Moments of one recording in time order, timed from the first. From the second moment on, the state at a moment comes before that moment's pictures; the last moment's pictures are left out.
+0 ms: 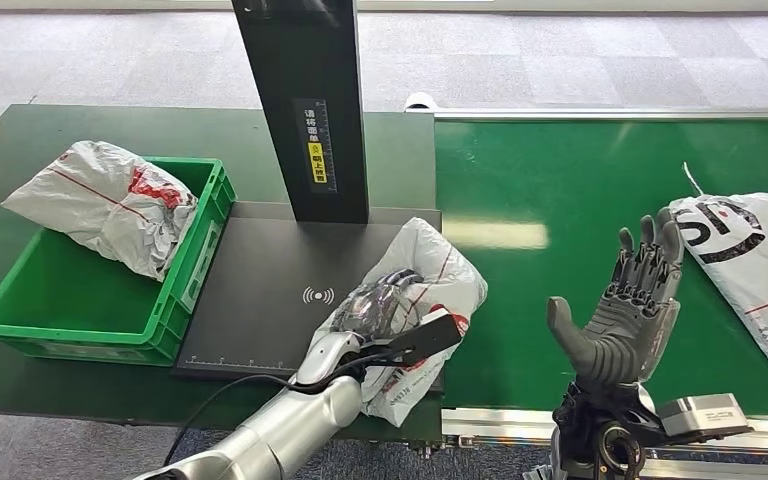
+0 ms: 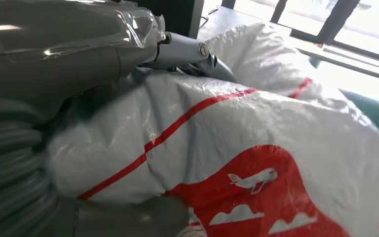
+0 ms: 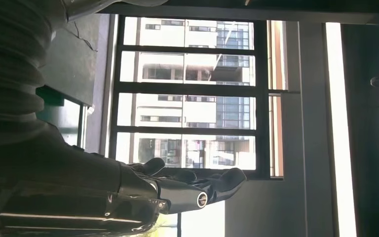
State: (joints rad) left arm -0.63 -0.34 -0.60 -0.45 -0.77 0.37 -0.01; right arm -0.07 0.35 -0.19 -1.67 0.19 0.28 -0.70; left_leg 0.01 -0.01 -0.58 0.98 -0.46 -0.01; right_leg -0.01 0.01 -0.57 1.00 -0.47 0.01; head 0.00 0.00
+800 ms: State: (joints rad) left arm -0.48 -0.33 -0.41 -0.85 -0.99 0.58 -0.26; right arm -0.01 0.35 -0.24 -1.64 0.18 0.25 -0.70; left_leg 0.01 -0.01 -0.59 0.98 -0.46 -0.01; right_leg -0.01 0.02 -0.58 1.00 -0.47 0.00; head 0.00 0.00
